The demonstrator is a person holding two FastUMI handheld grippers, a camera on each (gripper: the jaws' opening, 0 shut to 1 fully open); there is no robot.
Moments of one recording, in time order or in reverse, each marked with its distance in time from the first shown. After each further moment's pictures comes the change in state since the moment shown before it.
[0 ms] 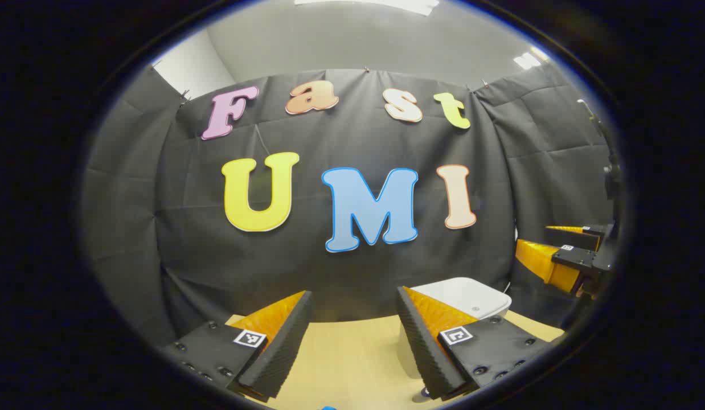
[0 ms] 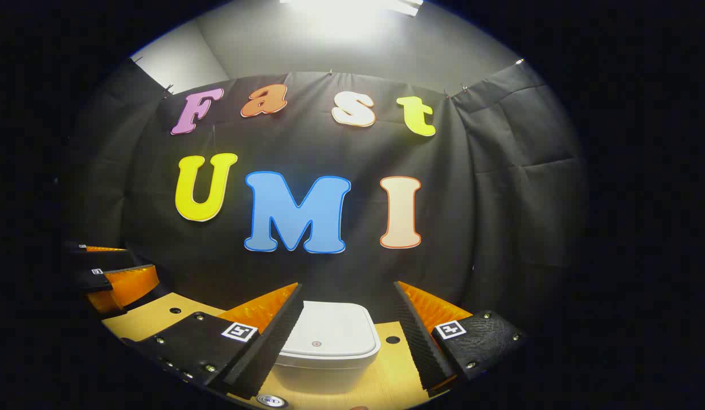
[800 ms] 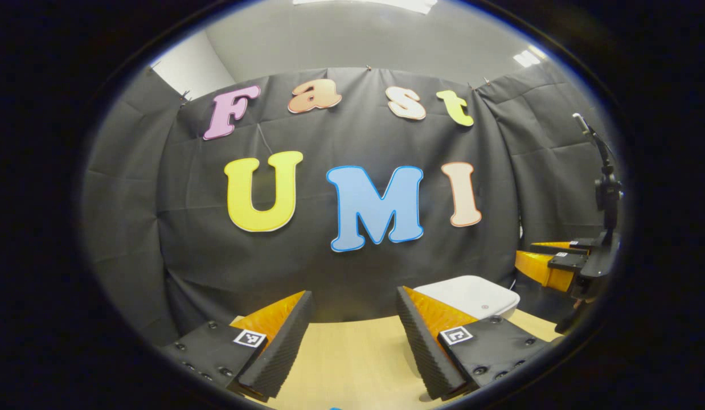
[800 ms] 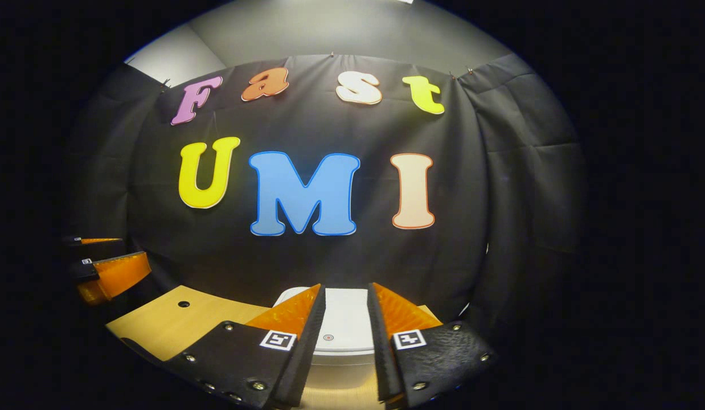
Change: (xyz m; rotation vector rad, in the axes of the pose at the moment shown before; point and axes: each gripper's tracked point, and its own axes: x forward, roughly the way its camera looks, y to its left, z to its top) left arm 0.002 0.013 0.001 0.012 0.009 0.017; right arm 0.000 0.000 0.000 0.000 0.000 0.000
